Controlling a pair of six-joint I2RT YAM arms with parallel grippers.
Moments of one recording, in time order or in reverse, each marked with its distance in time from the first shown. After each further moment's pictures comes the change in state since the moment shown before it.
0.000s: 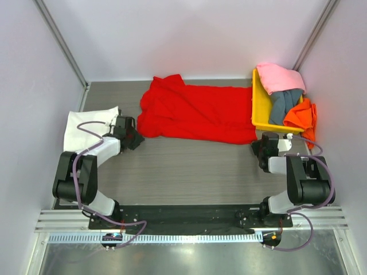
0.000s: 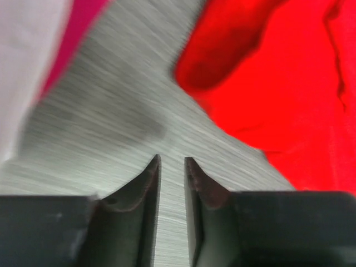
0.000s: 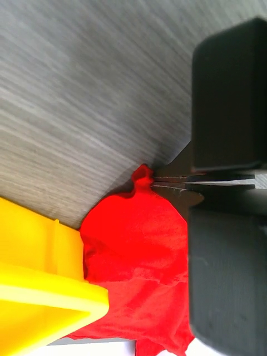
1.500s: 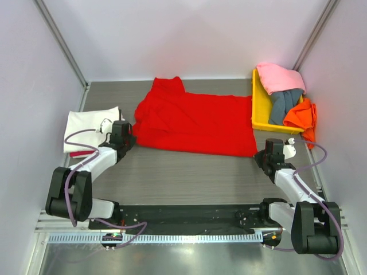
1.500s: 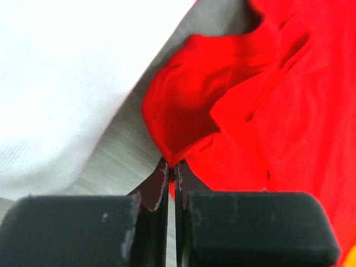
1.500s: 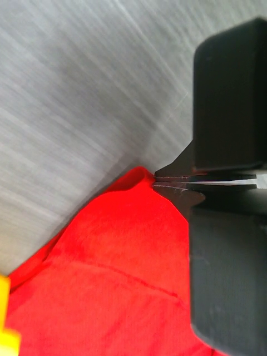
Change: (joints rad) left arm -0.027 -0.175 -0.148 0.154 -0.220 -0.152; right arm 0.004 -0.438 -0.009 -0.585 -0.042 -0.137
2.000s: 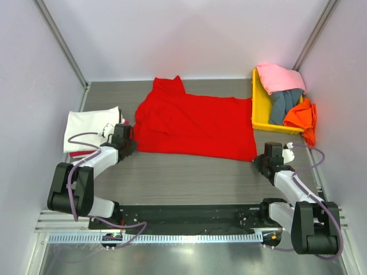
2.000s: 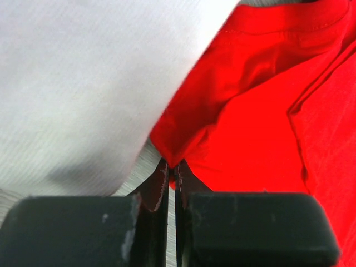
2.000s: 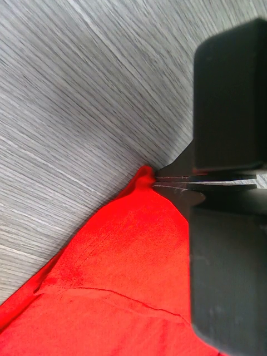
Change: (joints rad) left arm 0.000 0.050 -0.018 -0.077 0.031 0.004; right arm 0.000 -0.002 -0.041 -0.035 -0.023 0.015
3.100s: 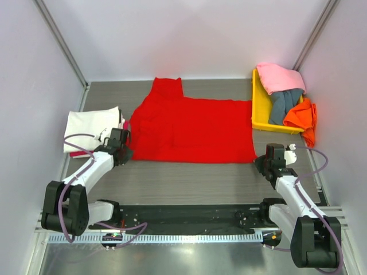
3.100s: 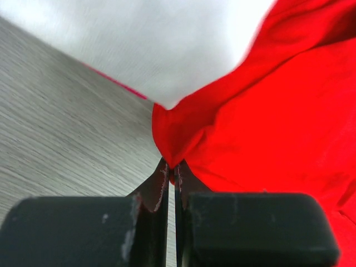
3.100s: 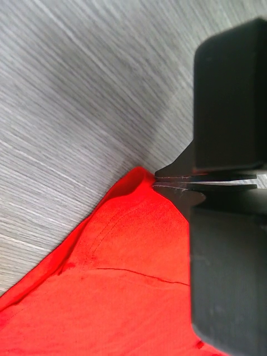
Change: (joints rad) left arm -0.001 -0.169 0.014 -0.320 -0.023 0.104; right arm 0.000 -0.120 -0.001 -0.088 -0.002 0.024
